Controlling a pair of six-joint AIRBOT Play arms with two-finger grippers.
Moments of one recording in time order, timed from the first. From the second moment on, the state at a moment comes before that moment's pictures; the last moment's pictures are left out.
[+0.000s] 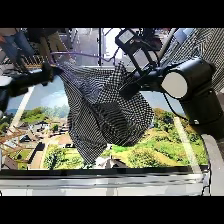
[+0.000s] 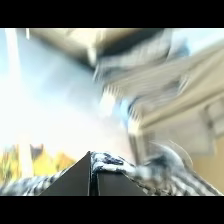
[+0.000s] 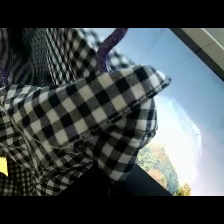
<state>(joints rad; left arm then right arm) 0.16 -1.64 1.76 0.33 -0.91 -1.27 0.58 -1.38 1.98 -1.71 1.29 1.29</state>
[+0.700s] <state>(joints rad) 0.30 -1.60 1.84 0.34 -1.30 -1.29 0.59 -1.52 1.80 -2.08 1.28 1.23</state>
